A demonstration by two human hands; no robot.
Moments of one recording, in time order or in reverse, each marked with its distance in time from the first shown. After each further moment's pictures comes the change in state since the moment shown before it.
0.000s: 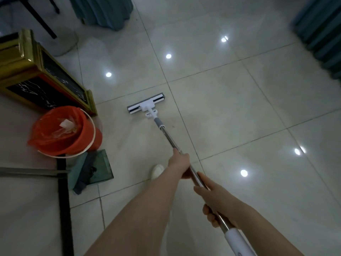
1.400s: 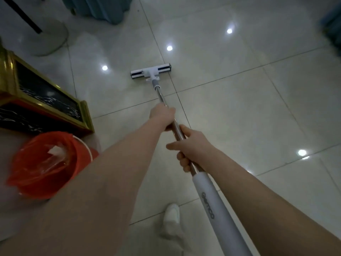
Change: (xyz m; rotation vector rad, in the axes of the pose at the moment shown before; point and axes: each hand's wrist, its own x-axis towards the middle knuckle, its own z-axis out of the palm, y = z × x) left_hand 0.240 0.280 -0.192 0.144 0.265 0.294; right_hand 0.214 -0.348 0.033 0.058 0.023 -0.209
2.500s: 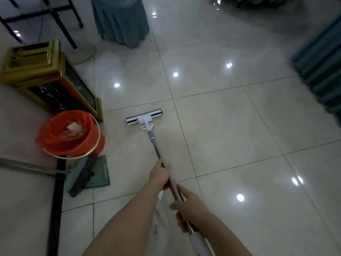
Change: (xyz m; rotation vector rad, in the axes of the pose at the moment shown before) left_hand -0.356 -0.200 0.093 -0.192 -0.099 -0.234; right_hand -0.290 0.273 -0.003 -0.128 -0.050 0.105
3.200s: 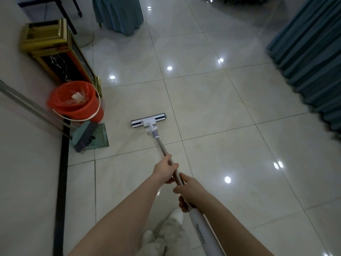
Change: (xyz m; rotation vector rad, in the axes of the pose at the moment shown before) left_hand -0.275 -0.188 0.072 0.090 -0.179 0.170; right_hand -0.197 0.233 0.023 -0.105 0.090 -0.012
